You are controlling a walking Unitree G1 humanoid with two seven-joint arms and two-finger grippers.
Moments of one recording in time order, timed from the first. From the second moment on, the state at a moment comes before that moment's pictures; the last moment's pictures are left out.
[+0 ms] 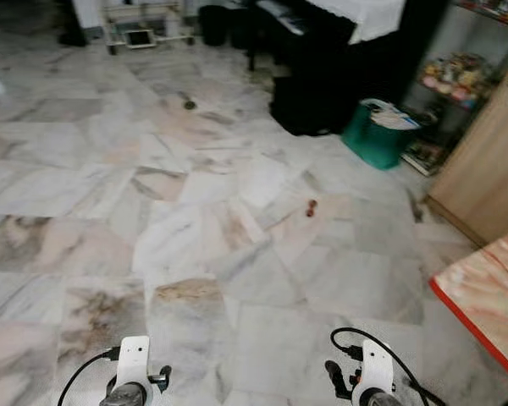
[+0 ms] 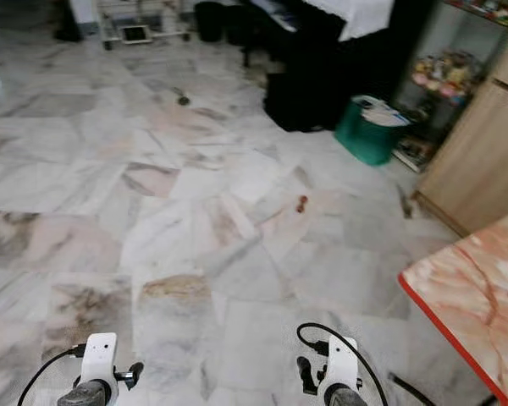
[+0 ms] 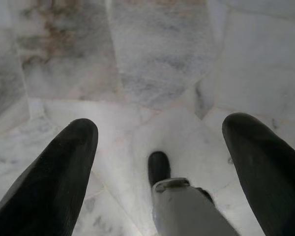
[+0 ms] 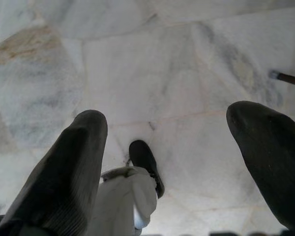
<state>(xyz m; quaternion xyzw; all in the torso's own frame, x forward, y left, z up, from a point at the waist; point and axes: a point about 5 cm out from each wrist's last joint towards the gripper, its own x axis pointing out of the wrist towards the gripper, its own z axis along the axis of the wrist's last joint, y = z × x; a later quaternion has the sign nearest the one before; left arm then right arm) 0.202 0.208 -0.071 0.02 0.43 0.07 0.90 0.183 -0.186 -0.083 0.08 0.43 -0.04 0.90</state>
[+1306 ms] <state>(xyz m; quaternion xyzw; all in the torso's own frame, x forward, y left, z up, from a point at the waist) 0.200 0.217 -0.070 0.03 0.42 0.07 0.90 0.184 -0.174 -0.084 0.08 0.43 -0.03 0.90</state>
